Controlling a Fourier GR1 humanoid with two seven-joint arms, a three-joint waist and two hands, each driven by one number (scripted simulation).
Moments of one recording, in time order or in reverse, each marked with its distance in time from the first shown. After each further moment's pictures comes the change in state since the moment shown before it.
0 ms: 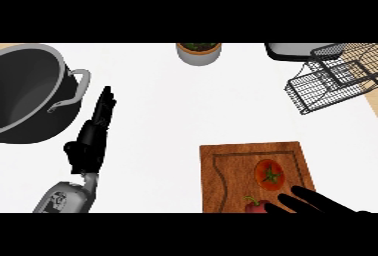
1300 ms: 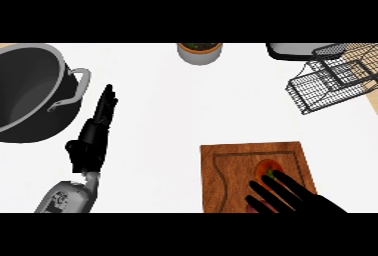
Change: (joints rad) left arm -0.003 -0.028 0.021 -0.012 -0.039 -0.025 0.023; right arm 0.070 -0.019 0.357 0.208 0.614 -0.363 -0.174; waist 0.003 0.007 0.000
